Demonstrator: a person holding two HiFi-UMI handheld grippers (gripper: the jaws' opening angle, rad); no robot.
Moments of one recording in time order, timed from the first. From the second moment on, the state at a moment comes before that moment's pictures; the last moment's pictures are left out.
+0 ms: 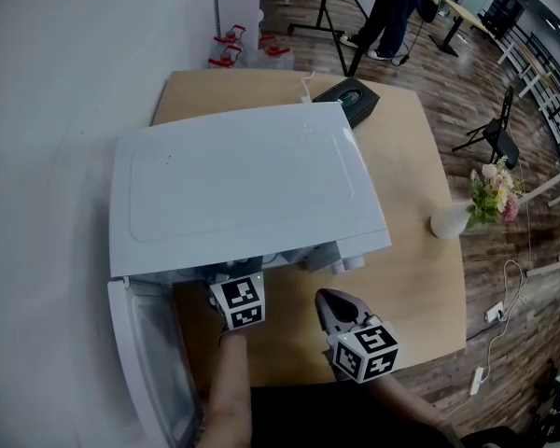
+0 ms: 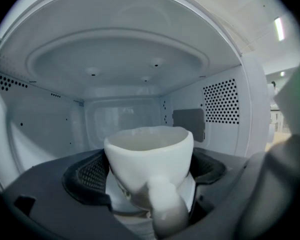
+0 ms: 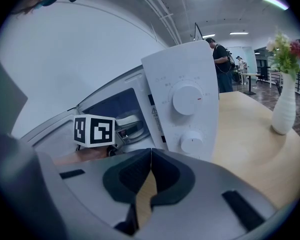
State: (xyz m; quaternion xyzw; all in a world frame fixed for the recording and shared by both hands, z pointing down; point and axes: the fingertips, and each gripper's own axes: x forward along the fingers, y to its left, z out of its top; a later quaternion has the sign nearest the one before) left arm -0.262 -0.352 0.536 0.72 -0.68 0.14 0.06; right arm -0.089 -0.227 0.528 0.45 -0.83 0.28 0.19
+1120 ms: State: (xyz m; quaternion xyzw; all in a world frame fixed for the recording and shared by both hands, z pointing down) left arm -0.259 -0.342 0.538 0.70 -0.69 0.16 0.08; right arm -0.078 -0.207 0.521 0.45 -0.83 0.27 0.17
